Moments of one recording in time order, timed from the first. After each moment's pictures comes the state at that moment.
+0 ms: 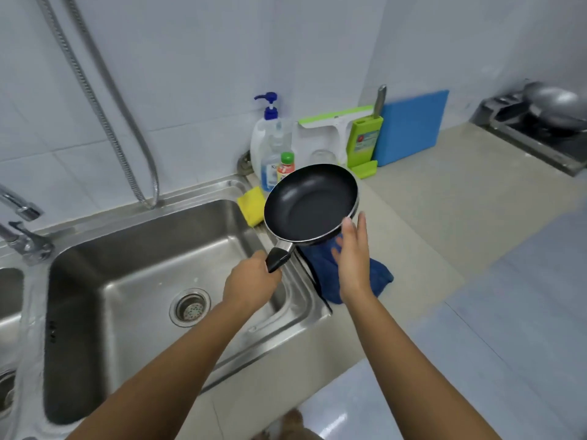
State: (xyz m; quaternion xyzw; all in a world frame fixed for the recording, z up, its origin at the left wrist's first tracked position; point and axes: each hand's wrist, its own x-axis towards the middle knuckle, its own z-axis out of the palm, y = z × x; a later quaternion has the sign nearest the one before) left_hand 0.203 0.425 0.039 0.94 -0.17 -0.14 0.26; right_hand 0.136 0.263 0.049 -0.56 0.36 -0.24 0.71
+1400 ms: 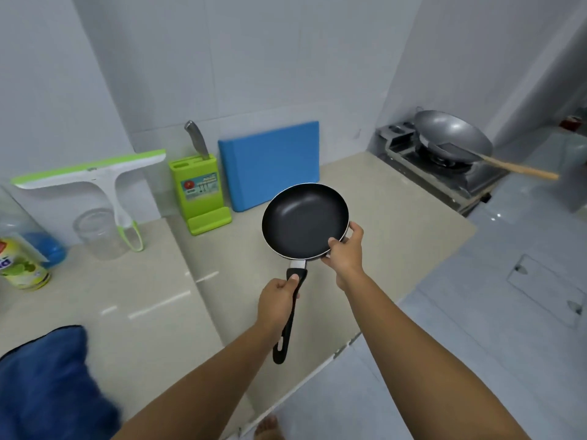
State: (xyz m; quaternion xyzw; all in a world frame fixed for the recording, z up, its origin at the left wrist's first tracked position) left_hand 0.111 -0.150 -0.004 0.76 -0.02 -0.30 0.57; right_hand 0.100 -0.301 0.035 -0.58 0.44 -0.22 0.65
